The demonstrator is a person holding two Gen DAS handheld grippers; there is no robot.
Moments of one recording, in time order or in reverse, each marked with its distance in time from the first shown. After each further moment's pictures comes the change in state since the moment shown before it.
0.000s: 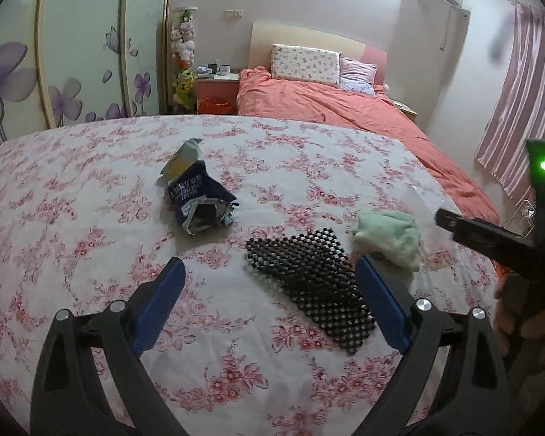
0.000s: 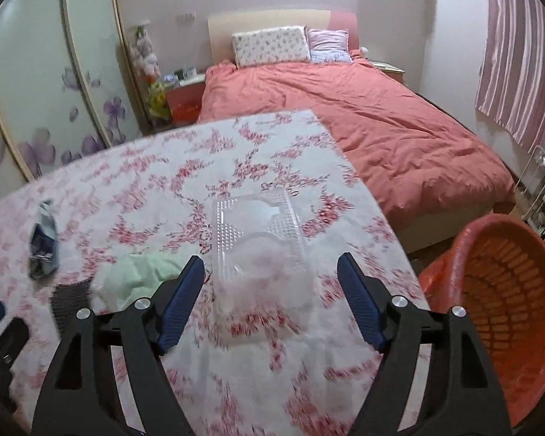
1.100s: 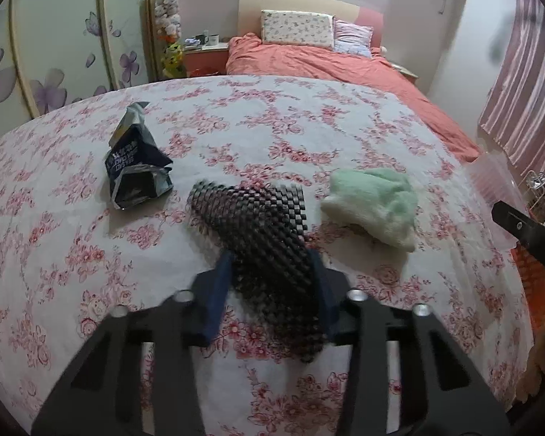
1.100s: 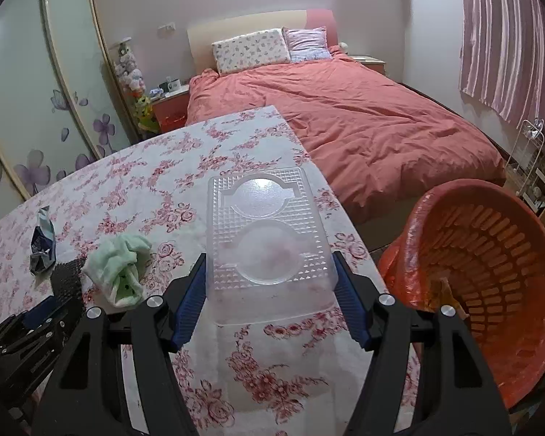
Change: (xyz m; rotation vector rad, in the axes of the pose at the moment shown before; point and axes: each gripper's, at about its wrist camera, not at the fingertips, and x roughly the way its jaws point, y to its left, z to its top) left arm 0.043 -0.045 -0.009 0.053 0.130 0.006; right arm -0.035 -0.054 -0.025 0.129 -0.051 0.021
